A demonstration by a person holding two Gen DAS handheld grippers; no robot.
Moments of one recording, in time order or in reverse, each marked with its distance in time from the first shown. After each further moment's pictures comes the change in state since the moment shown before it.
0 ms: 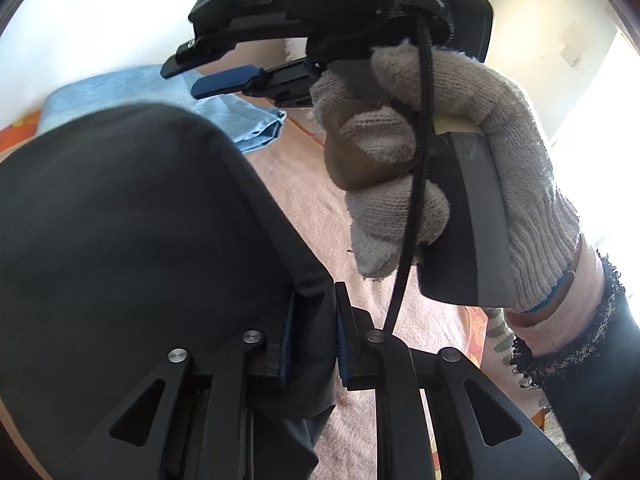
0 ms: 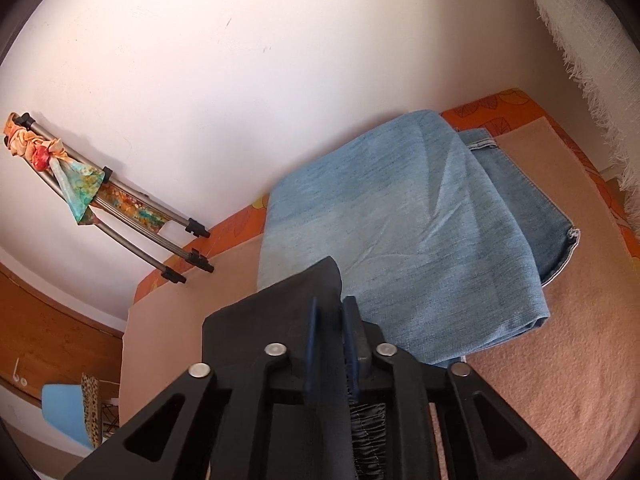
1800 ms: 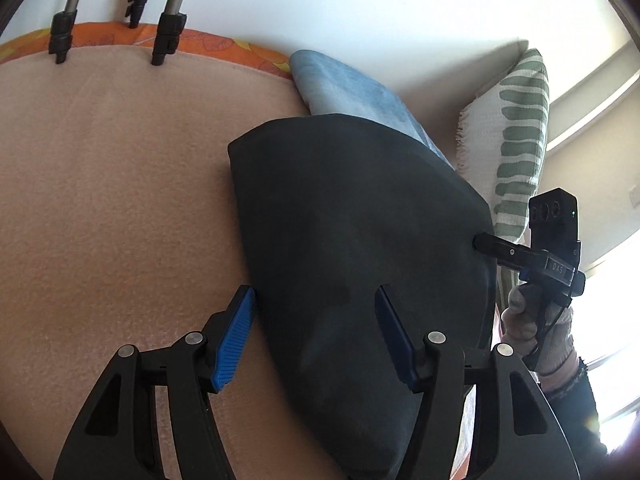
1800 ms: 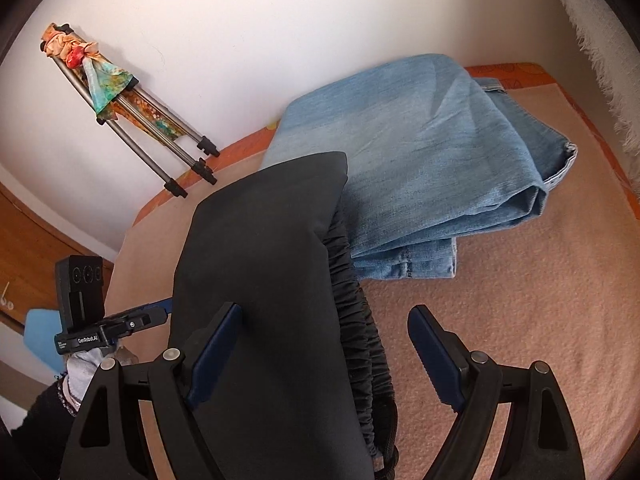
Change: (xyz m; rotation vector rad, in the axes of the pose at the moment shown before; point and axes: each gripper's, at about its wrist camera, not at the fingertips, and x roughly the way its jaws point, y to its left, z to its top) left arm -0.095 0.176 -0.050 -0.434 -0.065 0.134; right arm 0.014 -0.016 -0.065 -0.159 0.166 0.049
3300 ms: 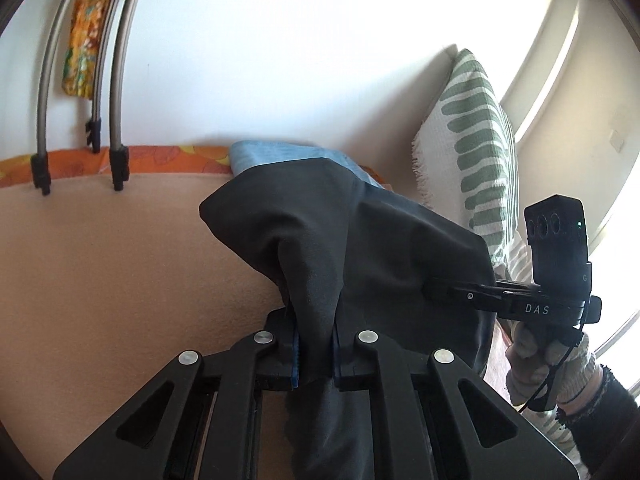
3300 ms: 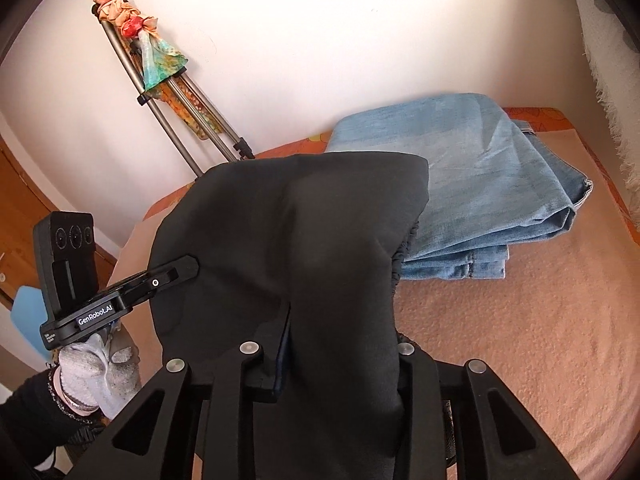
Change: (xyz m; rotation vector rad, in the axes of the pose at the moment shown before) left arm -0.036 -0.064 0.000 0.257 -0.251 0.029; right arm -0.030 0.067 -0.025 -0.101 -0.112 -0.048
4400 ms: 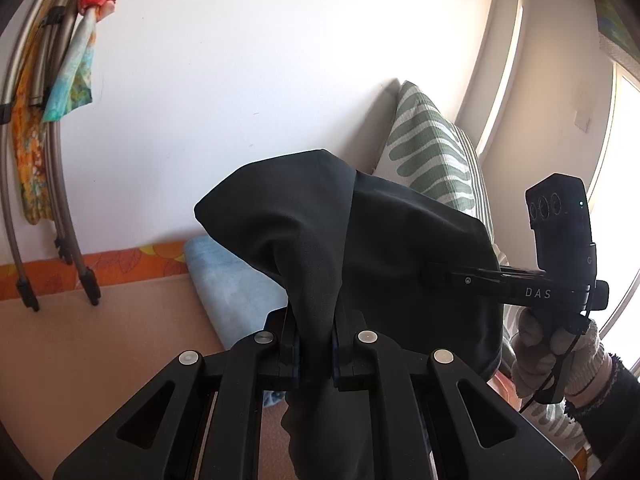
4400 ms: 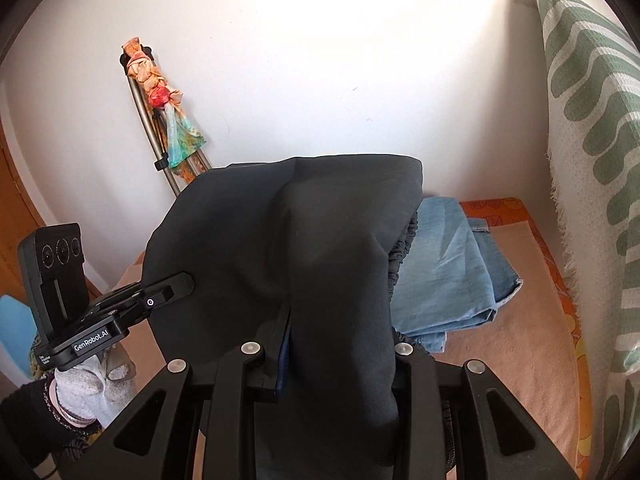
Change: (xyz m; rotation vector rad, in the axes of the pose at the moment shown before) left arm -0.016 -0.049 0.064 0.160 -0.146 -0.061; right arm -0.081 0.026 0.048 -0.066 -0.206 -0.108
